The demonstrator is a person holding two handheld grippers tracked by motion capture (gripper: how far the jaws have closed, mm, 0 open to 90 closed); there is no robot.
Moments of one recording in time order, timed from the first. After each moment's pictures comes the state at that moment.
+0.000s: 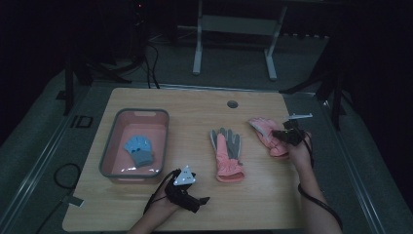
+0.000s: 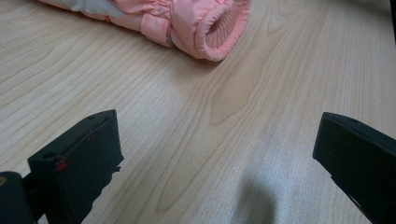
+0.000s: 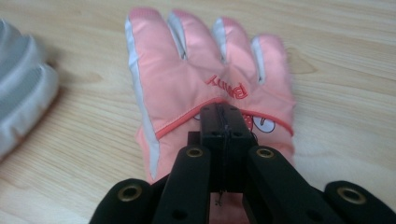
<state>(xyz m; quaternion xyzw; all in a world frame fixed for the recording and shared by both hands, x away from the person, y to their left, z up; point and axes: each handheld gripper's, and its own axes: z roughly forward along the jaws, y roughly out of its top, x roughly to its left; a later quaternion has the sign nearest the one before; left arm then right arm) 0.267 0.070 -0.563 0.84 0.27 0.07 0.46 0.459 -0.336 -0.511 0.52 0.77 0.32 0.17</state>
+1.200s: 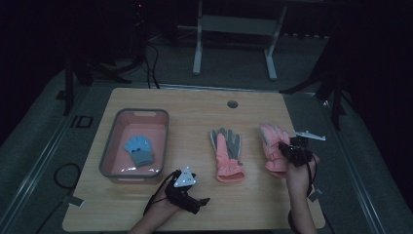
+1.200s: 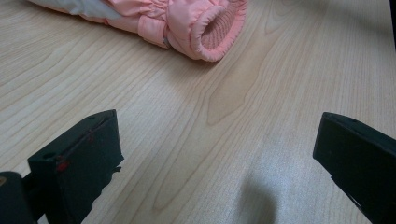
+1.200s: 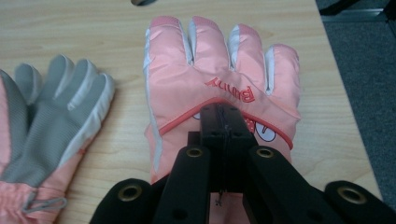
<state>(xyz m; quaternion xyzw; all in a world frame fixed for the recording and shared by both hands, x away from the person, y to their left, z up) 0.263 0.068 -0.563 0.85 0.27 0.08 0.46 0.358 -0.308 -0.478 0.62 0.67 0.33 0.23</state>
